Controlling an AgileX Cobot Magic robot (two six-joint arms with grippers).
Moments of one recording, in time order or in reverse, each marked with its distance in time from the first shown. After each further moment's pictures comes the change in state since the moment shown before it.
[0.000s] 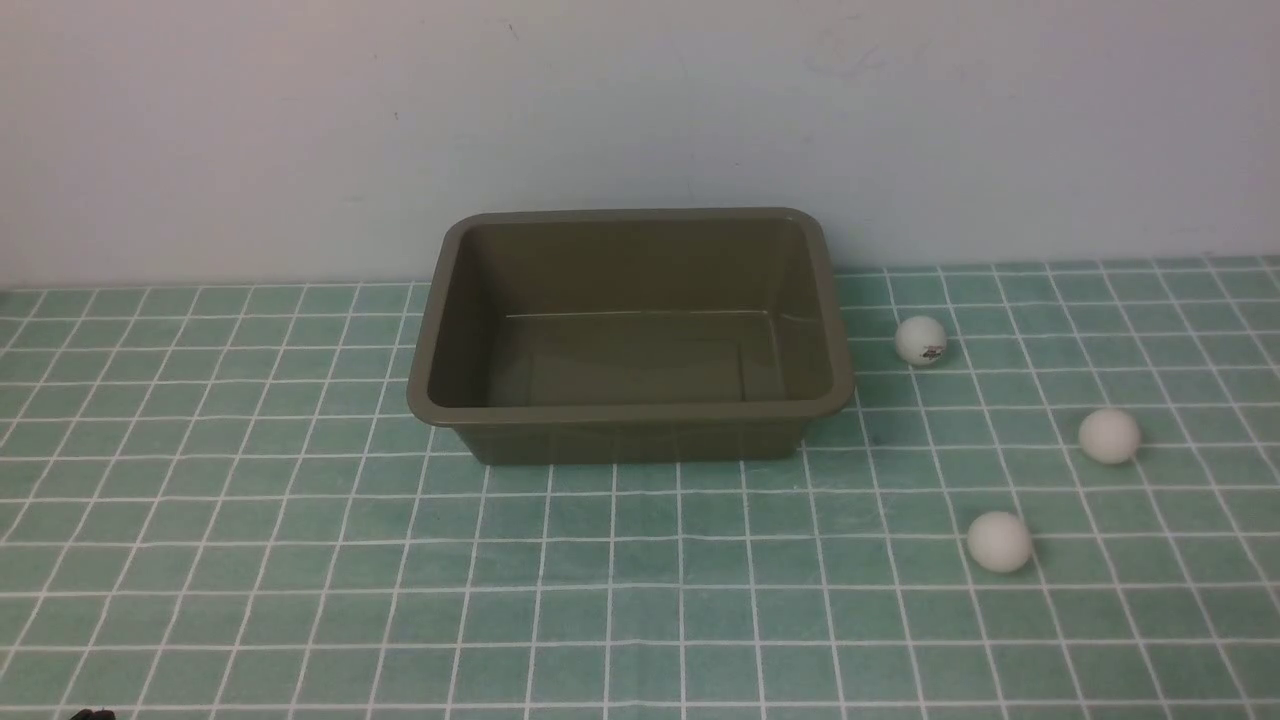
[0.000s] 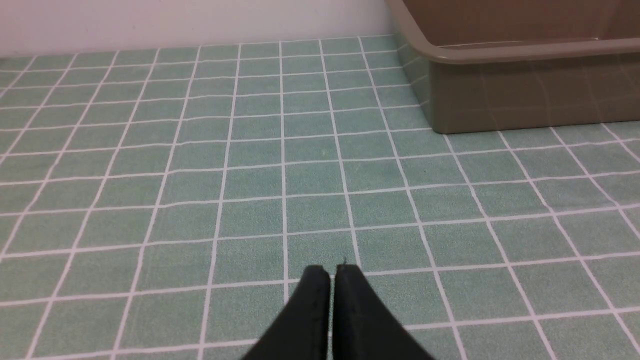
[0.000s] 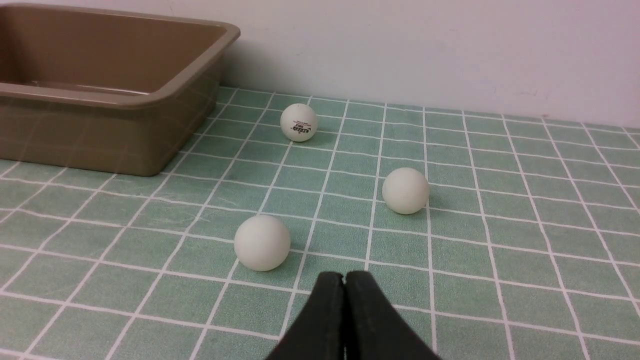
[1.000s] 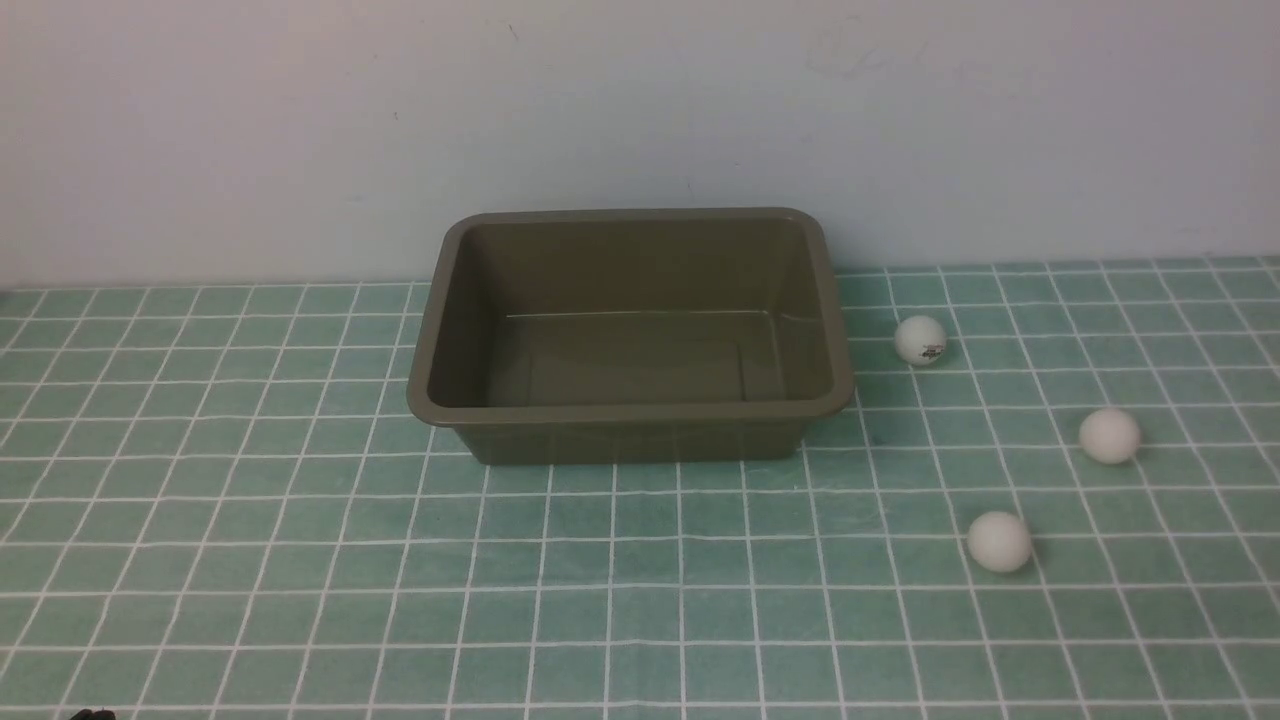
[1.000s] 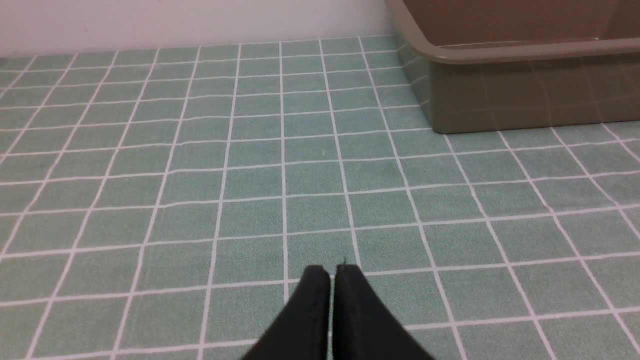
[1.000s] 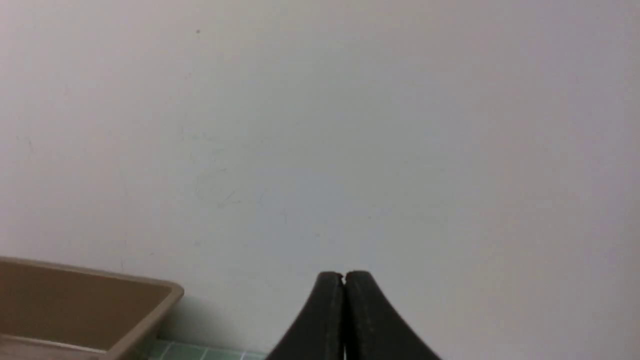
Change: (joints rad) right arm 0.000 -0.001 0.005 -0.057 -0.541 -0.010; left arm 0.000 0.000 0.000 0.000 0.000 0.000
